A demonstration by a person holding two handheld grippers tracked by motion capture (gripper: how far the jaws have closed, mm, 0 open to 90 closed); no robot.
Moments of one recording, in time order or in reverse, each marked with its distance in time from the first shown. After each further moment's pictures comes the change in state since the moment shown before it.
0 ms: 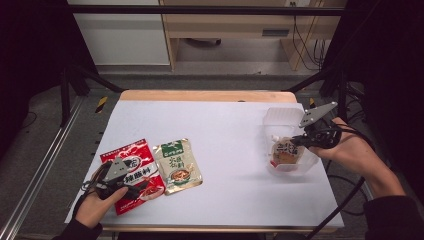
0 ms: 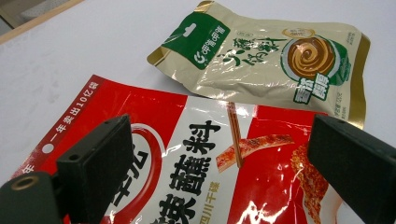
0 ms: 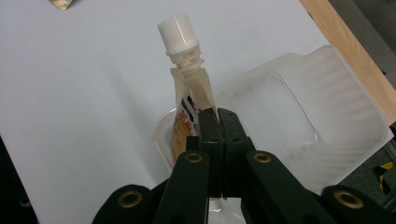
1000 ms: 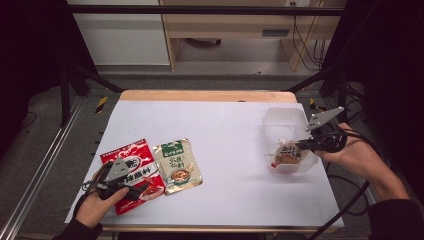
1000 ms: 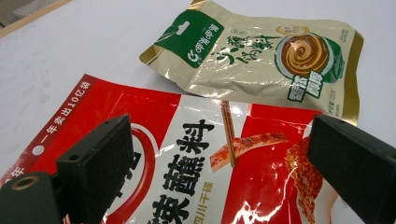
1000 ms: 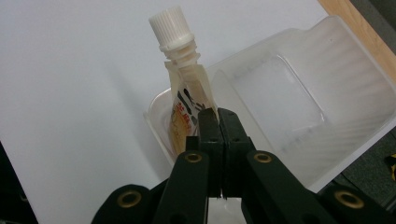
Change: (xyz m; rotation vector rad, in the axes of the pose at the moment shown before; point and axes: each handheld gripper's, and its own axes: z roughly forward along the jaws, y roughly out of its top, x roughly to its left) left arm -0.001 0.000 0.002 0.007 -0.018 0.004; right arm -0.007 -0.024 0.005 0.011 0.006 0.047
